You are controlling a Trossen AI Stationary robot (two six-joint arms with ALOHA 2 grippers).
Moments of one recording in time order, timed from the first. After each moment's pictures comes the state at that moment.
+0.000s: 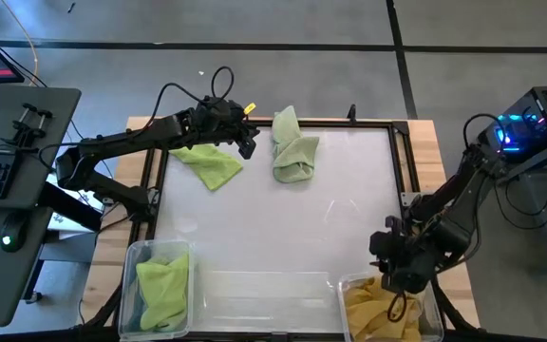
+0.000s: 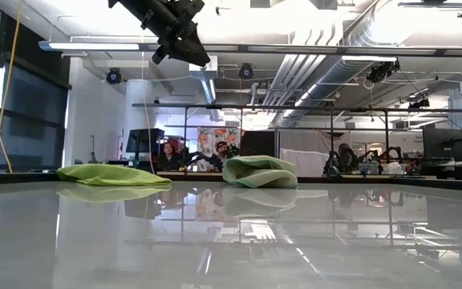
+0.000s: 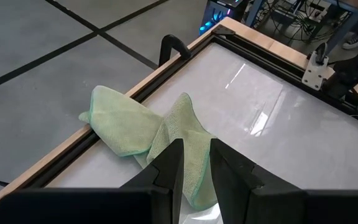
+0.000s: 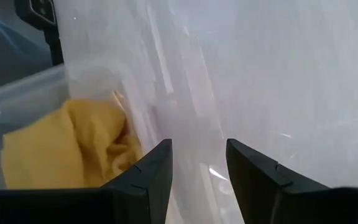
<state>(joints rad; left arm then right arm) 0.39 1.37 1.21 -0.39 -0.12 -0.22 0.88 1.32 1.29 -1.24 0.31 1.07</state>
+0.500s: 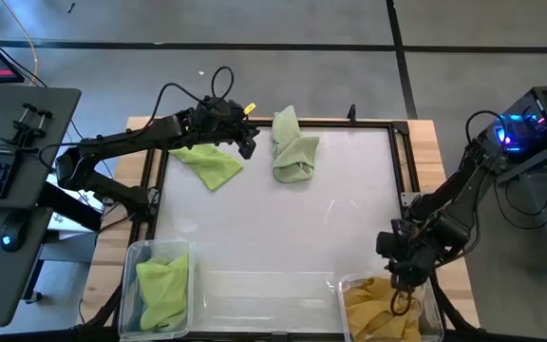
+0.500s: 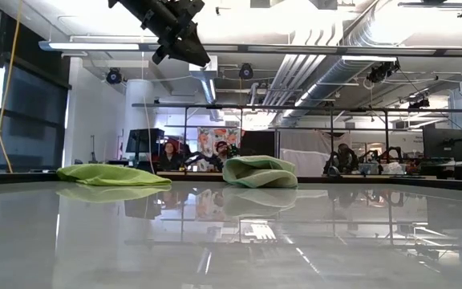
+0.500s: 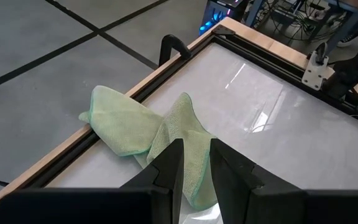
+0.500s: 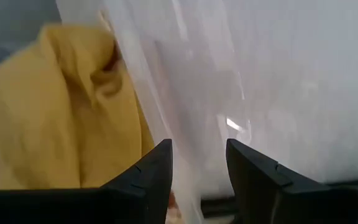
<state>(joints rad) 0.39 1.37 1.21 -0.39 -0.12 -0.22 0.88 1.23 1.16 -1.22 0.08 1.13</state>
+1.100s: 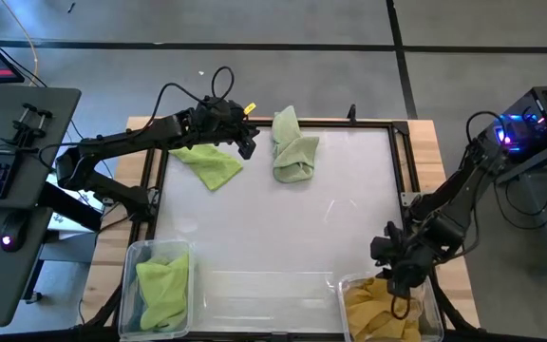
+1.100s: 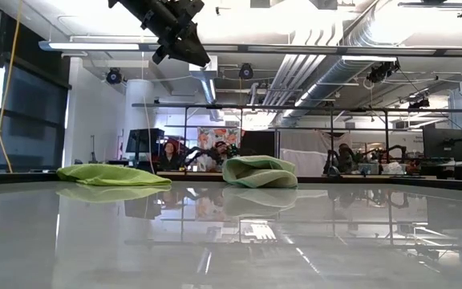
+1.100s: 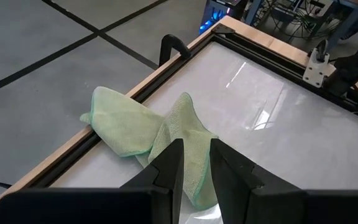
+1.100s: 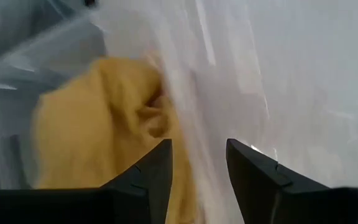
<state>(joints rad) 0.39 1.37 1.21 -0.39 -0.12 -0.21 0.87 1.21 1.10 -1.01 0.11 1.07</state>
